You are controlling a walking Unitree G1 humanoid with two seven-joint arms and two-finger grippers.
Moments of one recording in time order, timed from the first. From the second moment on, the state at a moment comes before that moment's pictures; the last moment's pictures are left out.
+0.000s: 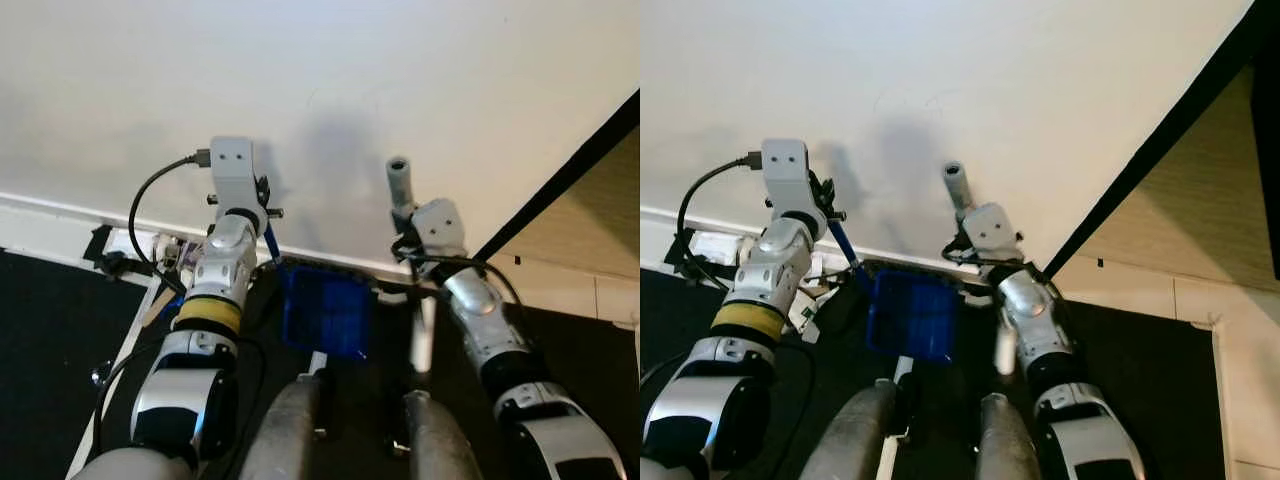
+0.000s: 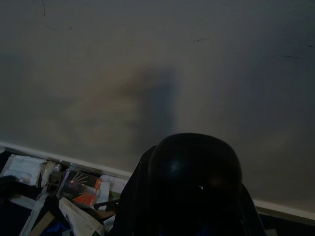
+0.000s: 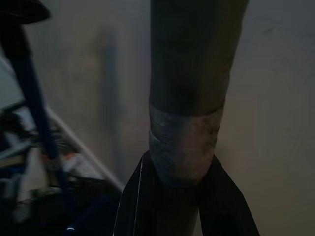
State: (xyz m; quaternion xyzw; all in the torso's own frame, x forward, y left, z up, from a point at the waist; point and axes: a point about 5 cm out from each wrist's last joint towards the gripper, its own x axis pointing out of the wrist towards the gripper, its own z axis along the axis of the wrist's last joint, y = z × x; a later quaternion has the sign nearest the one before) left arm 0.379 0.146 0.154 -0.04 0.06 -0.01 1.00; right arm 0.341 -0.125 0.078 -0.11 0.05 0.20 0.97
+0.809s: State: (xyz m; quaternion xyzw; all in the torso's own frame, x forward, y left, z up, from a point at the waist) left arm 0.365 0.143 0.154 -0.04 0.06 -0.01 1.00; right arm 0.353 -0.119 0.082 -0.16 0.05 0.21 0.96
